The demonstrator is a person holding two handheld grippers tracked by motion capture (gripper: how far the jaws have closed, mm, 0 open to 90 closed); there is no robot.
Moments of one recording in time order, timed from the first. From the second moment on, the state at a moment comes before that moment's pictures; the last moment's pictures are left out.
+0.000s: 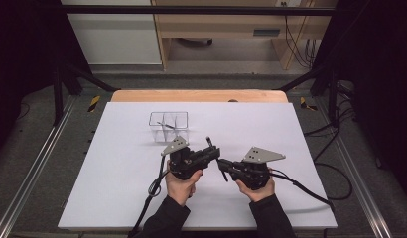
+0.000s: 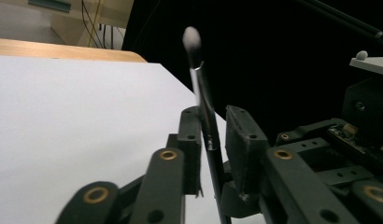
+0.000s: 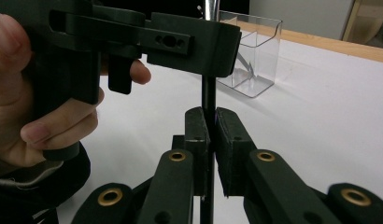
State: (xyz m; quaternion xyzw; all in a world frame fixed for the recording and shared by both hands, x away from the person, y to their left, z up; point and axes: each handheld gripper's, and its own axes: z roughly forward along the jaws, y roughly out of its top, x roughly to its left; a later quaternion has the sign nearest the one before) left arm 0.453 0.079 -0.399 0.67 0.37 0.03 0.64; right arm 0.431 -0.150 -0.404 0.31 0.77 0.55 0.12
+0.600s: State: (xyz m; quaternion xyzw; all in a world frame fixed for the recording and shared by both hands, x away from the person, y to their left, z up) left arm 0.447 0.076 -0.396 0.68 0.36 0.05 0.64; right arm 0.431 -0.149 -0.405 0.31 0.77 0.55 0.11
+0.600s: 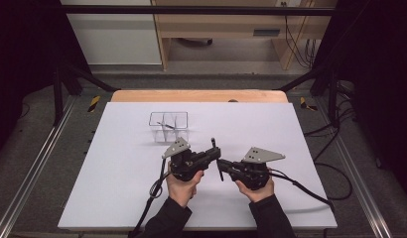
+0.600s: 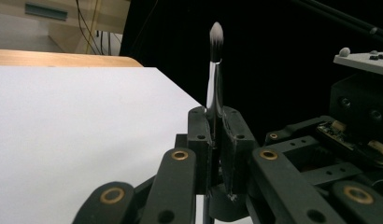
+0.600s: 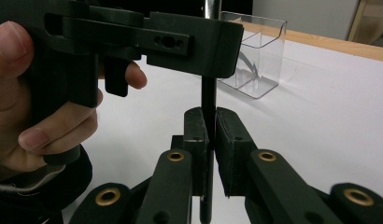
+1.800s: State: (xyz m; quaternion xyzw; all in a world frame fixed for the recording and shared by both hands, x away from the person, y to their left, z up) left arm 0.438 0.116 -0.371 0.71 0.33 0.11 0.61; right arm 0.439 -0.182 -0.402 0.36 0.75 0.52 0.19
